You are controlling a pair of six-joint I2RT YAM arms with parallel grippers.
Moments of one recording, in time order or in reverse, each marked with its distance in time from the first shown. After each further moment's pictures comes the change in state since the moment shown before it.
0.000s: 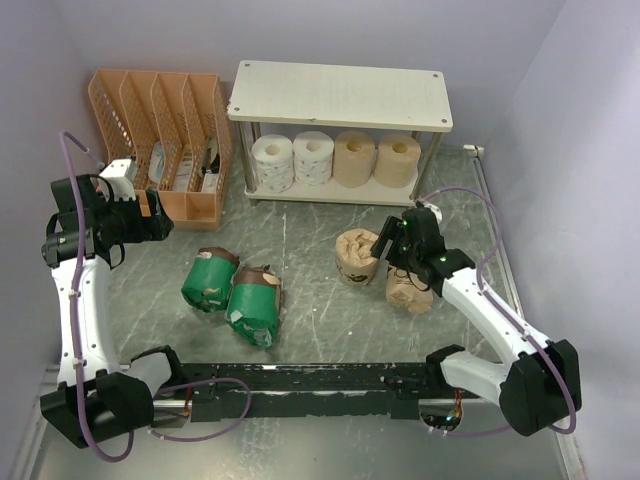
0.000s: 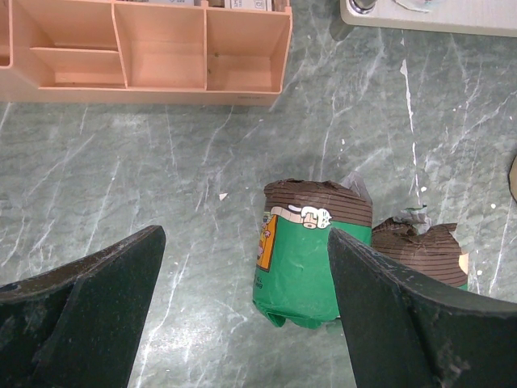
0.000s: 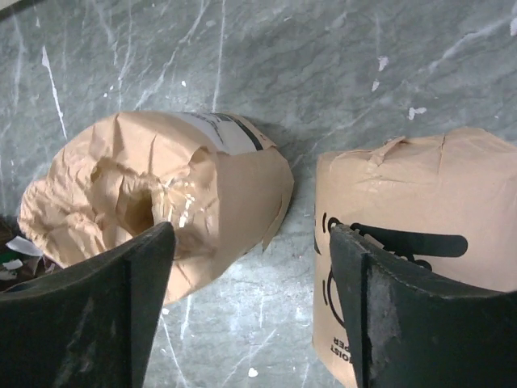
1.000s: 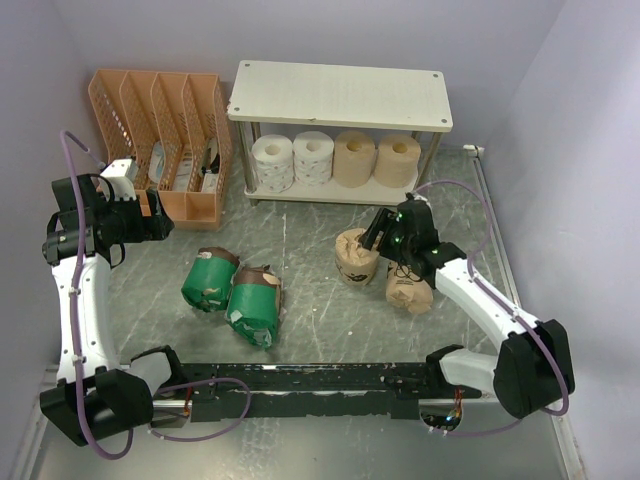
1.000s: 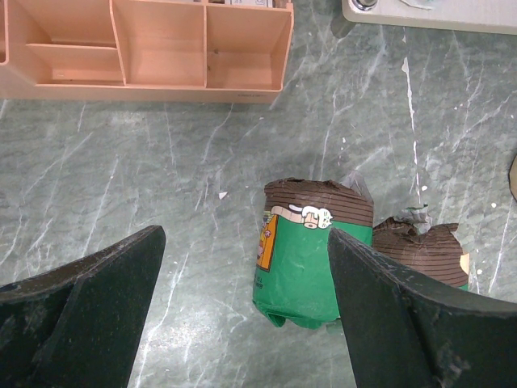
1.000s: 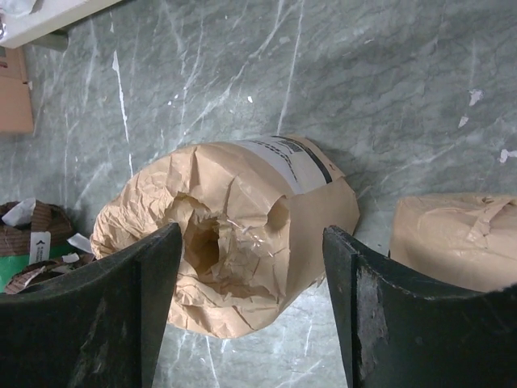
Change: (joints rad) left arm 0.000 0.013 0.000 0.000 0.000 0.000; right arm 0.000 0.086 0.018 0.143 -0.109 0.019
